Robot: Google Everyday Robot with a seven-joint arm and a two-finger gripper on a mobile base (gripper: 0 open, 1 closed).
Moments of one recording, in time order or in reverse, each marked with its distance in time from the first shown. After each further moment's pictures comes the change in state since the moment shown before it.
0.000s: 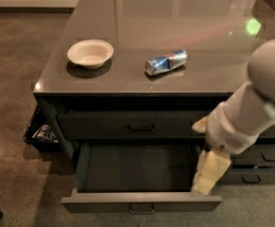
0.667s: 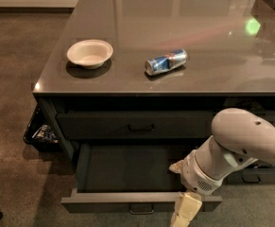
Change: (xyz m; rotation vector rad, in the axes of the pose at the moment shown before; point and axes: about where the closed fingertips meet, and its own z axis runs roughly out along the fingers) arm 0.014 0.048 0.136 -0.195 -0.083 -0.001
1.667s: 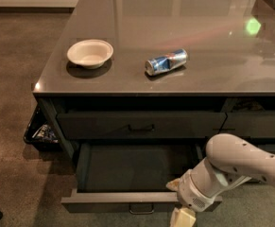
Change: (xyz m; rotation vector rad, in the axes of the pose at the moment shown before) arm 0.031 0.000 0.066 -0.080 -0.050 0.047
